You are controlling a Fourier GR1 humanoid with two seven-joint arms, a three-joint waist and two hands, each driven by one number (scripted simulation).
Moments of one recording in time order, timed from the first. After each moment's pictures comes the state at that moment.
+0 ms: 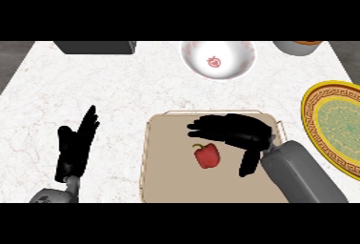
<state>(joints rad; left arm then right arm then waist) -0.05 0.27 -0.19 -1.44 0.10 0.30 0.20 -0.44 -0.28 0.41 -1.30 0.82 0.44 -0.62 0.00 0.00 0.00</state>
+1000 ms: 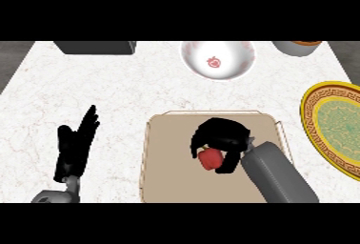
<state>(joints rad) -0.04 0.20 -0.11 -1.48 0.01 0.23 0.24 -0.47 -0.13 0.38 -1.11 1.04 0.31 -0.72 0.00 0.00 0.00</state>
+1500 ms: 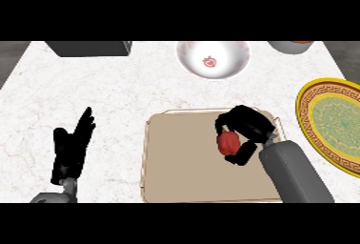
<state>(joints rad) -0.02 0.19 -0.08 -1.46 0.00 0.22 0.22 -0.43 -0.15 0.17 -1.09 1.04 0.23 -0.53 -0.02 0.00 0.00</state>
